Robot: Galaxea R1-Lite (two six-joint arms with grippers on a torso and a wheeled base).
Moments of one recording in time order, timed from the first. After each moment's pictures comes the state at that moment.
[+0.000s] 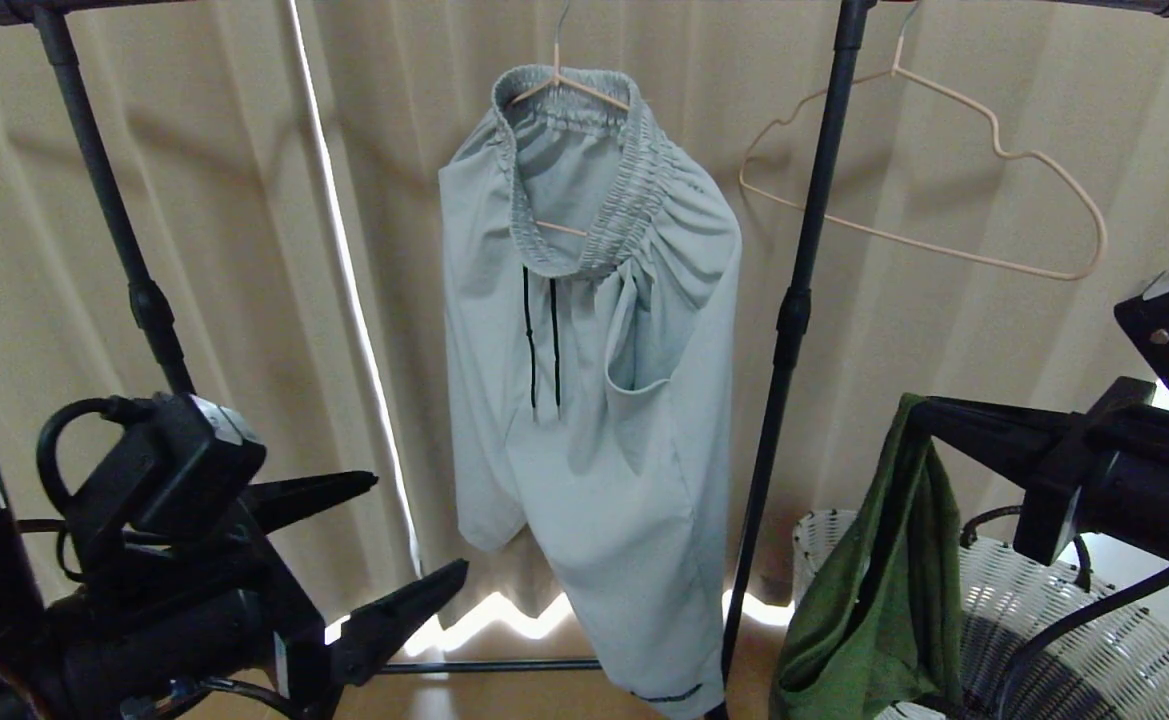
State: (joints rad) left arm -0.59 1.27 -0.39 -0.63 -0.12 0.13; right arm 0.45 1.24 -0.60 -0.44 0.06 -0.11
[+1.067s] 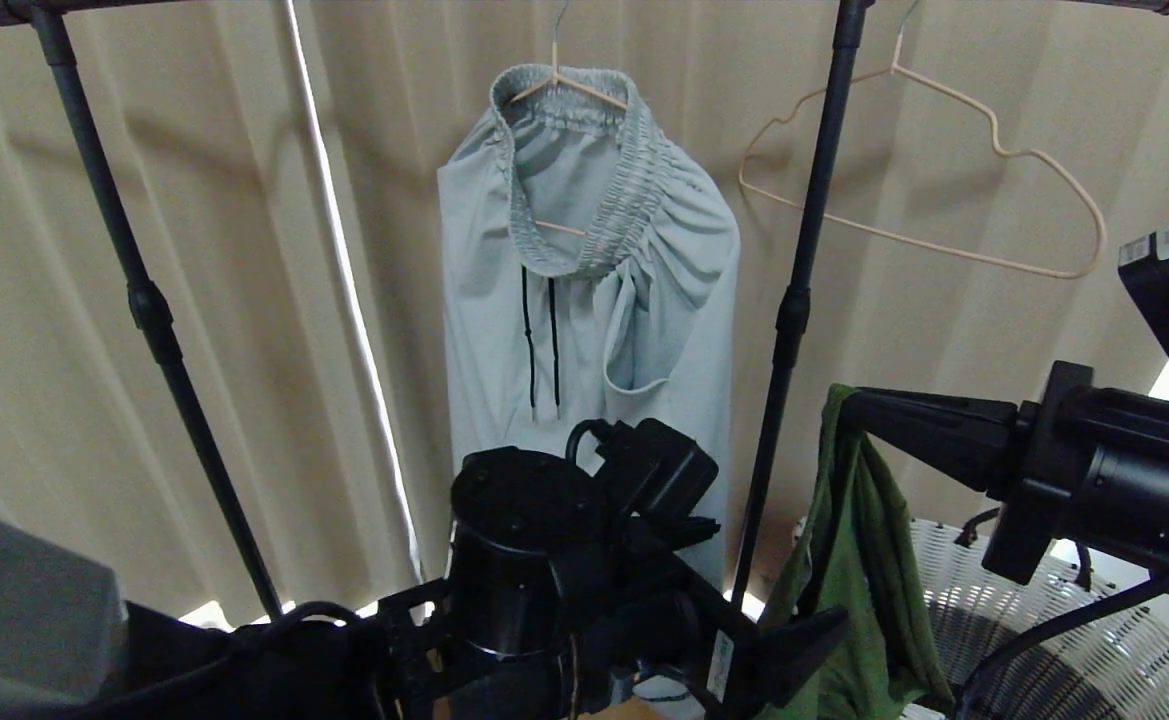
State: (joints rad) left arm -0.97 1.90 -0.78 -0.90 -0.11 -0.18; right arm 0.62 1.27 -0.64 -0.50 0.15 -0.01
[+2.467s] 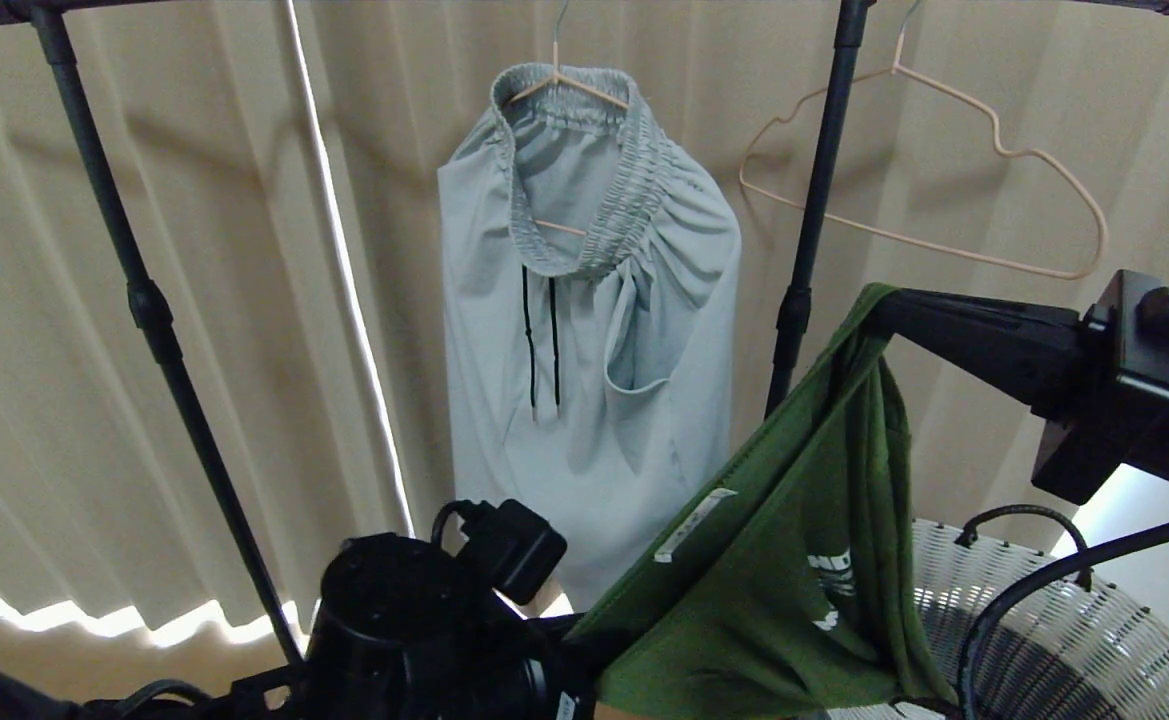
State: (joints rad) left arm -0.89 1.78 -0.43 -0.93 0.00 -0.19; right arm 0.62 1.25 -0.74 -0.54 0.16 0.01
